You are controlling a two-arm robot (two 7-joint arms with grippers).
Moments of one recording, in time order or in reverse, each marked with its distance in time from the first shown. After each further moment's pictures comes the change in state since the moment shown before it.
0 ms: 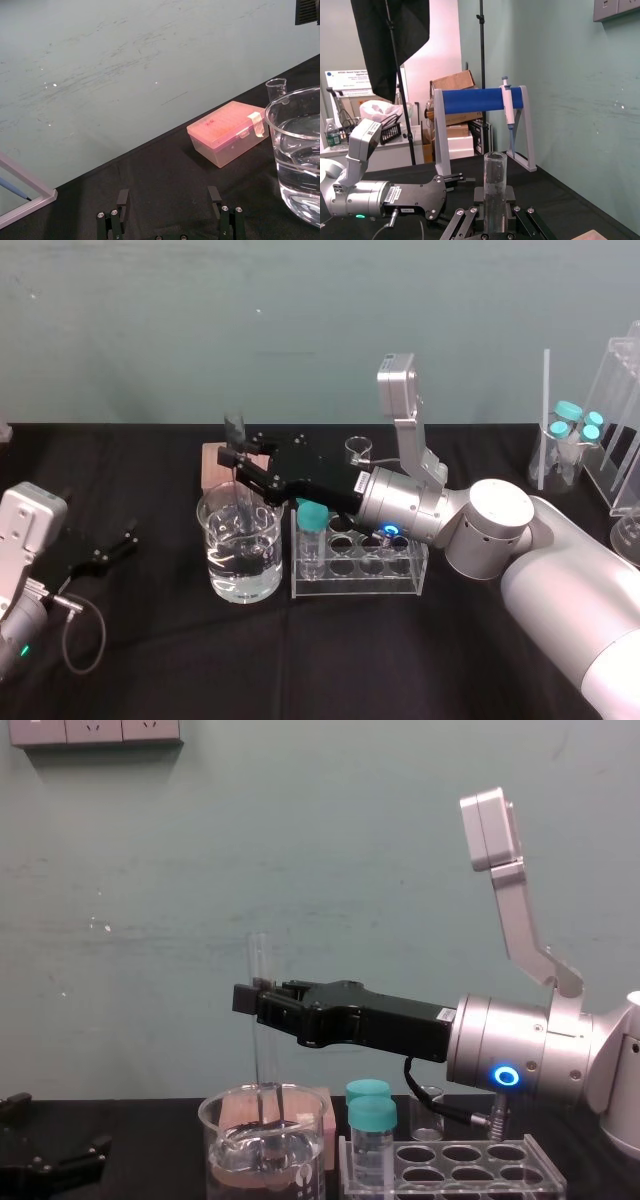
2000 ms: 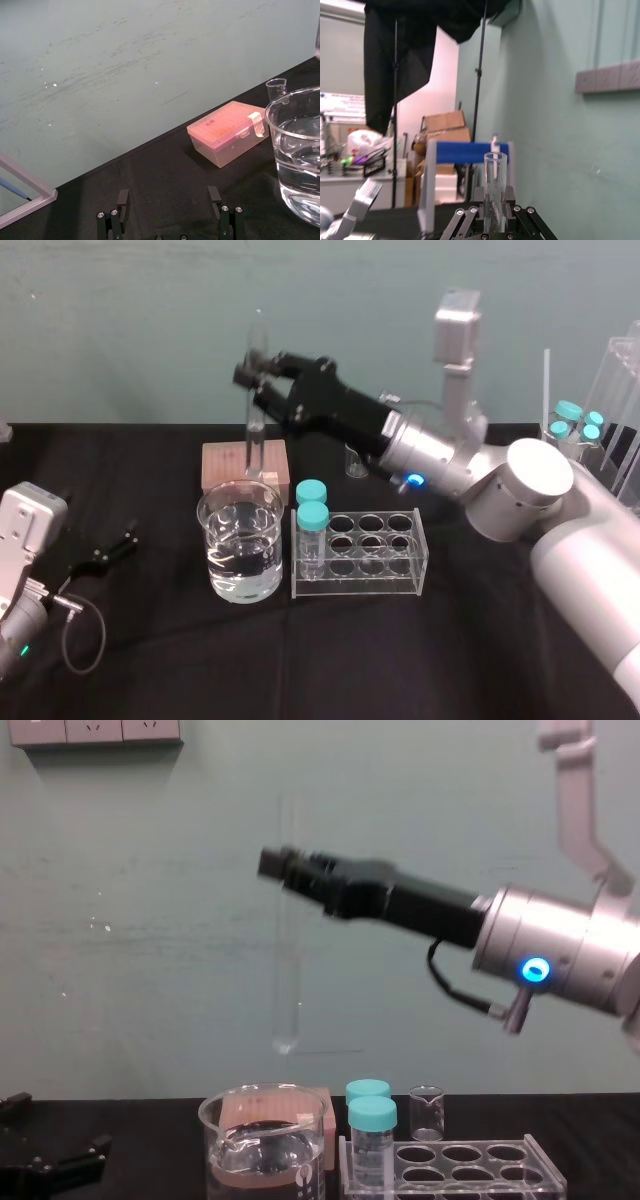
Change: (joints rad) left arm 0.000 0.000 0.000 0.000 0.000 0.000 0.000; right arm -0.017 0.060 0.057 -0.196 0.045 -0.048 -0.043
